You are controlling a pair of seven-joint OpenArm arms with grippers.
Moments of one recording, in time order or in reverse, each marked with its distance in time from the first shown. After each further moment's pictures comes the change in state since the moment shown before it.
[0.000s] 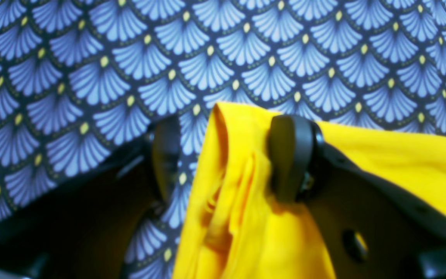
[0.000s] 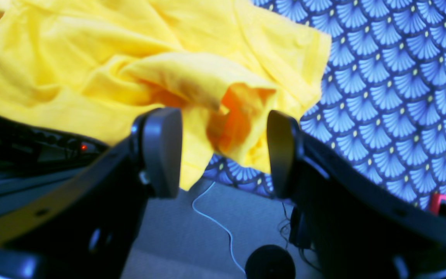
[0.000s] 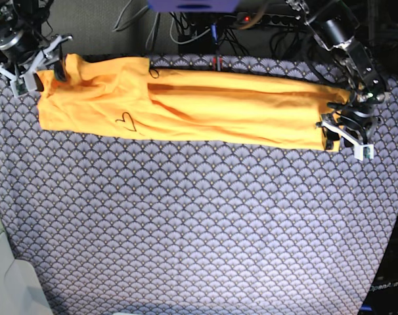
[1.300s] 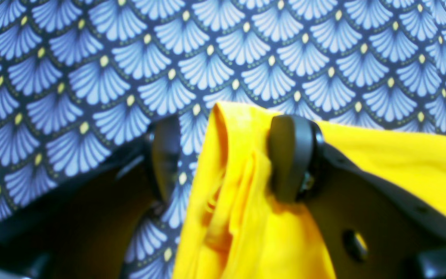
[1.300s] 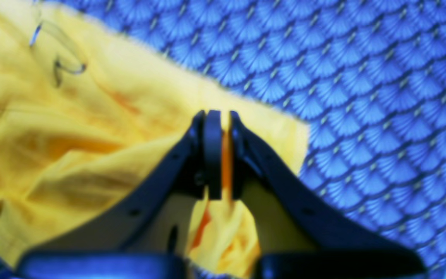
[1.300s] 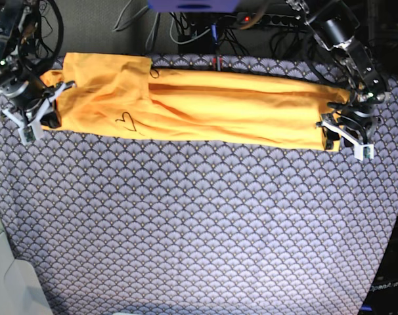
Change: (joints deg) left arm 0.0 0.0 -0.3 0.2 0.0 0.0 0.2; right arm 20.5 0.7 -4.8 -9.8 -4.4 0.0 -8.3
